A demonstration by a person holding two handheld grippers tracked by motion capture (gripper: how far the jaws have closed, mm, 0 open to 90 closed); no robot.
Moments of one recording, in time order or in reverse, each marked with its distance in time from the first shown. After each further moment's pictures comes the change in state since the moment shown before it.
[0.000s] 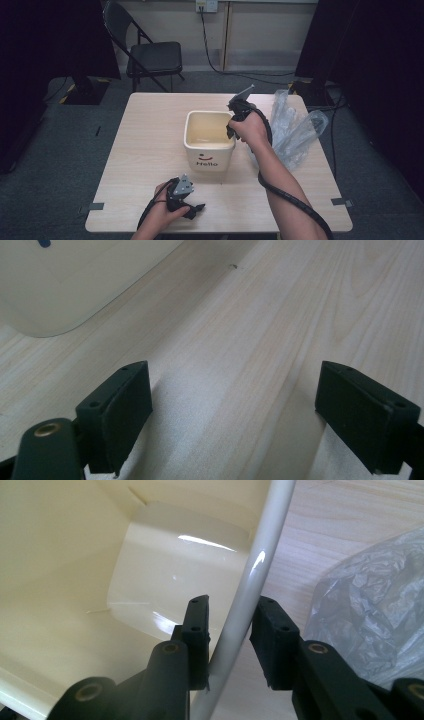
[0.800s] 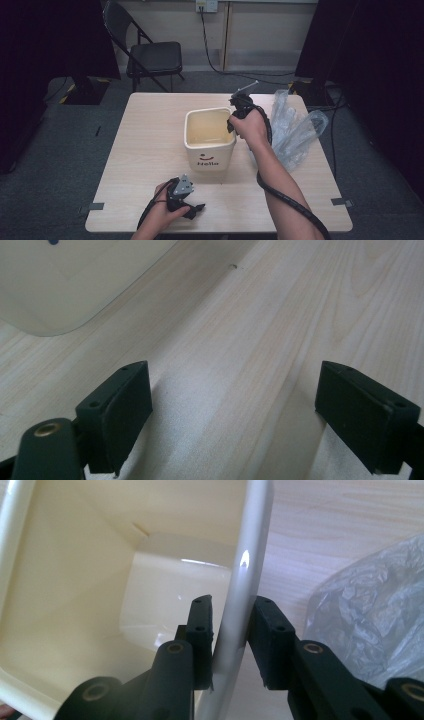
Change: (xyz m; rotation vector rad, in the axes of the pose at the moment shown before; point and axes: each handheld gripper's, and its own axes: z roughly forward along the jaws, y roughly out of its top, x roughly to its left) left arm 0.000 0.000 0.000 -0.001 -0.001 -0.002; right arm 0.002 0.002 -0.017 -0.102 0.011 0.057
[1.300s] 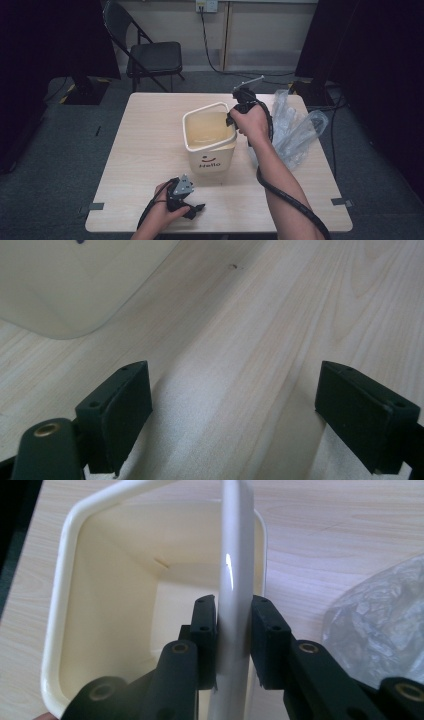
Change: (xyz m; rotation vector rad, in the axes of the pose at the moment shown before) left arm 0.000 0.000 0.000 0.001 0.000 0.002; right arm 0.000 0.005 -0.018 -0.058 0.080 0.054
